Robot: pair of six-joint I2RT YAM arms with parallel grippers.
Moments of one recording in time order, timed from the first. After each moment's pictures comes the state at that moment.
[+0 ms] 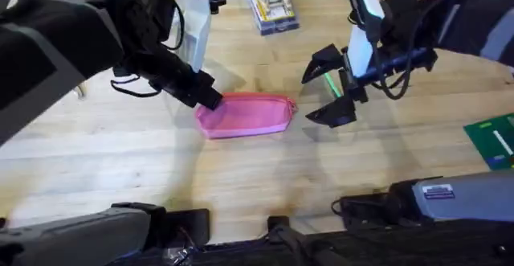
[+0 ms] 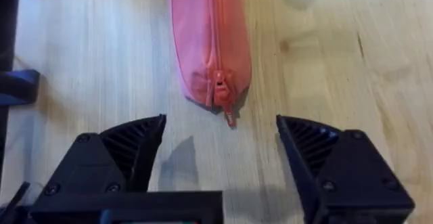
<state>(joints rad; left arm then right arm) -0.19 1.47 1.05 -0.98 0.38 0.45 0.03 1.55 0.98 -0.94 -0.85 -1.33</state>
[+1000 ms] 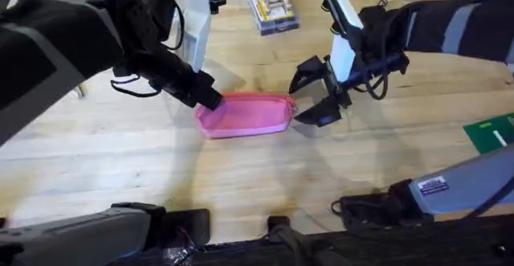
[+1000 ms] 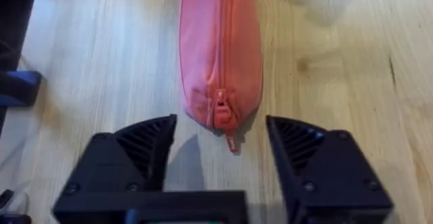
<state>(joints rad) -0.19 1.47 1.05 -0.98 0.38 0.45 0.09 1.69 0.98 -0.87 -0.91 -1.39</state>
